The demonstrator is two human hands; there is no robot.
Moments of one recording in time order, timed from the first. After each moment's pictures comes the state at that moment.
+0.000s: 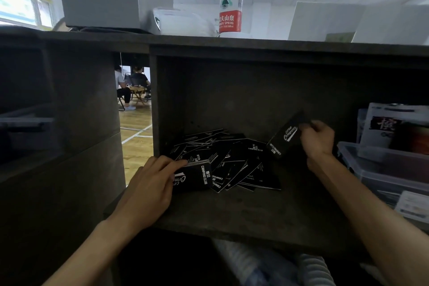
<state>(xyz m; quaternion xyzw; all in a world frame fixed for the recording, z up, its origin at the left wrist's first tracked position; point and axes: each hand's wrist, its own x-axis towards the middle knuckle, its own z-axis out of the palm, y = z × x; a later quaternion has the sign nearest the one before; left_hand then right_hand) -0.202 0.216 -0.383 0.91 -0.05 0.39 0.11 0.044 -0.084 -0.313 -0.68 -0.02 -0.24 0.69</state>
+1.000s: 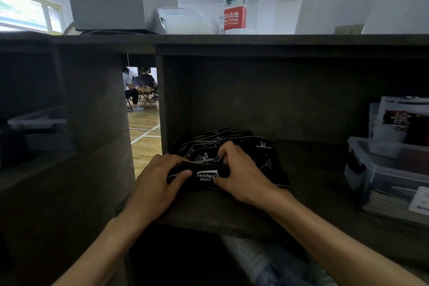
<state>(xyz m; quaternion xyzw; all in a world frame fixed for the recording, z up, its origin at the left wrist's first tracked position) -0.196 0.223 -0.383 0.90 0.00 0.39 0.20 -0.096 0.026 -0.349 -0.84 -0.41 -0.08 0.34</state>
